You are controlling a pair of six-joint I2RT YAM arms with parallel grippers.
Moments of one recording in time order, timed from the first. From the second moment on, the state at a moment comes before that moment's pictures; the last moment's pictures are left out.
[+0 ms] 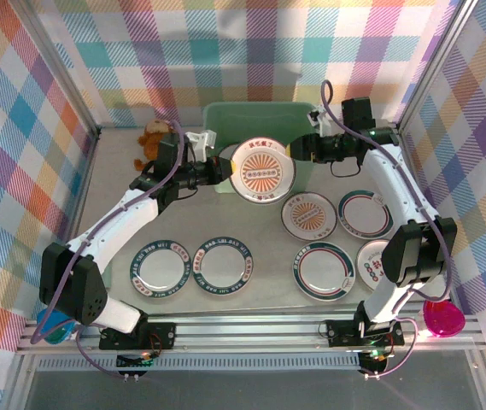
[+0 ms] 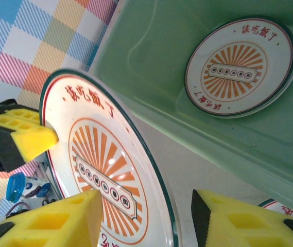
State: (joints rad) left arm -0.41 1.47 1.20 -0.18 0.49 -0.54; right arm 0.17 1.69 1.66 -0.83 -0.81 0.13
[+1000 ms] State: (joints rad) left arm -0.36 1.53 1.22 -0.02 0.55 -0.65; right arm 0.17 1.70 1.65 -0.79 -0.85 0.18
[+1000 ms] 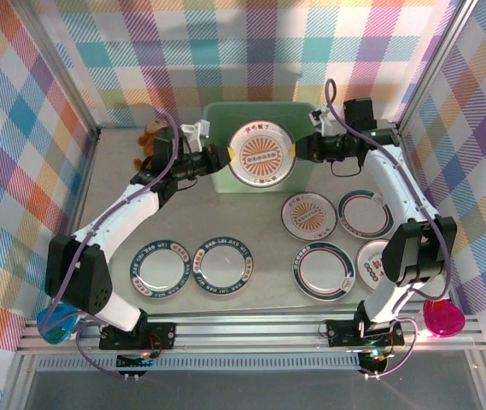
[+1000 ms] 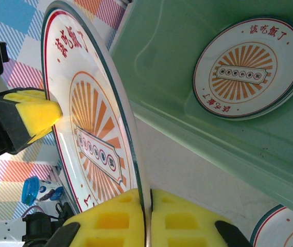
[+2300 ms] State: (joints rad) left arm -0.10 1.81 1.44 -0.09 0.52 -0.60; right arm 0.22 2.34 2.35 -0.85 -0.71 0.50
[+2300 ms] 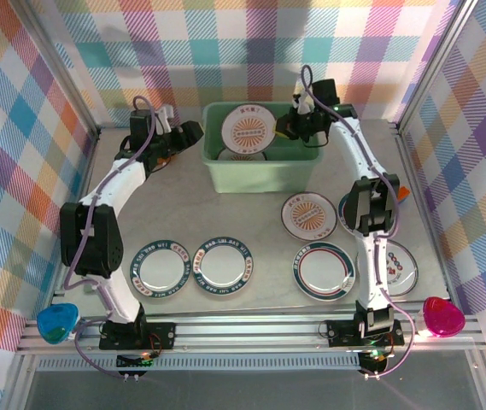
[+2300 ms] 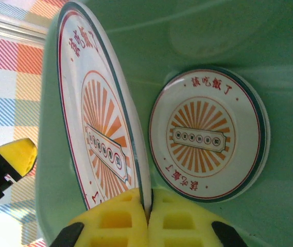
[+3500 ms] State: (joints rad) left arm -0.10 1.91 1.49 -0.15 0.58 -0.50; right arm 0.26 2.57 2.46 -0.90 -0.66 0.50
